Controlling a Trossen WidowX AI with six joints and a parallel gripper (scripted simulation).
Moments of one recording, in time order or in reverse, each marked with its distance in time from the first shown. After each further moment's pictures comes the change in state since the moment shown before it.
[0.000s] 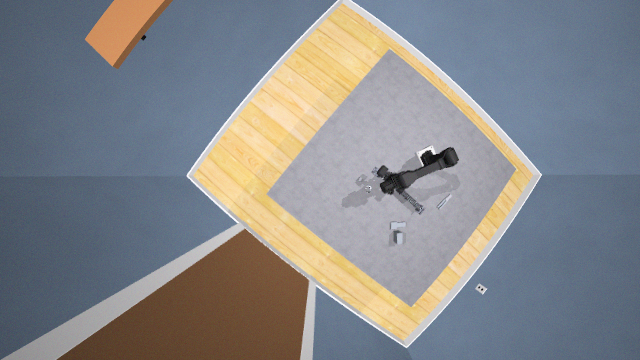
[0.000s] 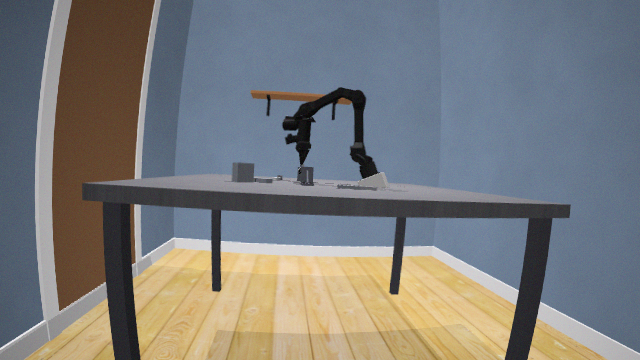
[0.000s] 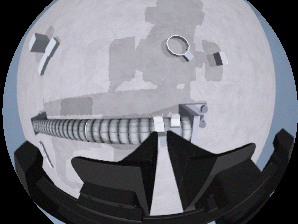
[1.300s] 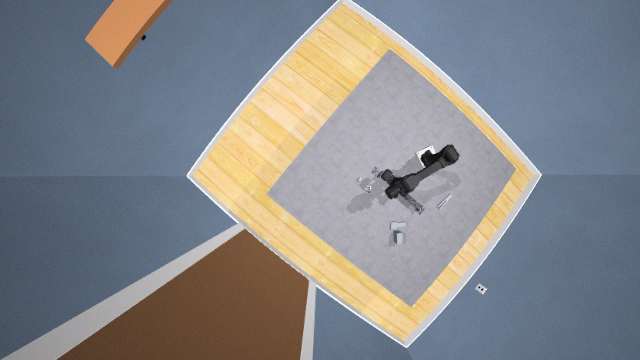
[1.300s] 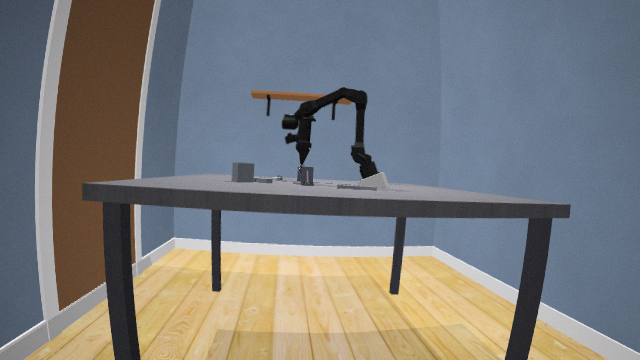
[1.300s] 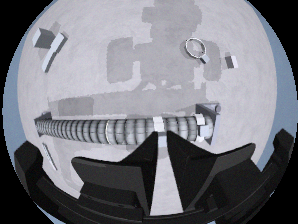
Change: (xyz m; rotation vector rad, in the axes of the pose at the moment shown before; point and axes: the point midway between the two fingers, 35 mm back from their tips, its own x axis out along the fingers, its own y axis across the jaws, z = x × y) arm -0.001 0.032 0.001 0.002 0.001 -0.001
